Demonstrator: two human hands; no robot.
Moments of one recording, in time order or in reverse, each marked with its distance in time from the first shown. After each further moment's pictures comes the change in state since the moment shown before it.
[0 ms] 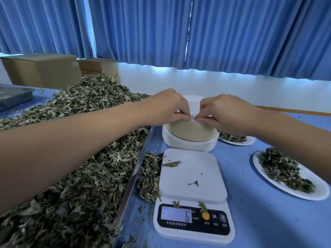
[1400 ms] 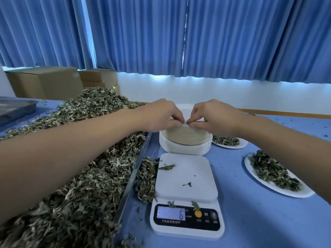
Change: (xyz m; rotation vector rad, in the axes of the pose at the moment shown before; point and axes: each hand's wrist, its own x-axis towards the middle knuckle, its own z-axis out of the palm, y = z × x) left_hand -0.003 0.010 -0.008 0.002 -0.091 -0.137; right_hand 0.002 0.012 0.005 0.247 0.034 0.086
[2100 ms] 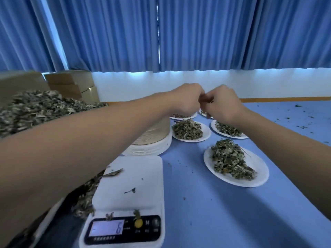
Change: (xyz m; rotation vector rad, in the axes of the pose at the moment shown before) left_hand 0.163 0.131 0.044 0.014 -0.030 -0.101; right_hand -0.063 0.121 0.012 0.353 0.371 0.491
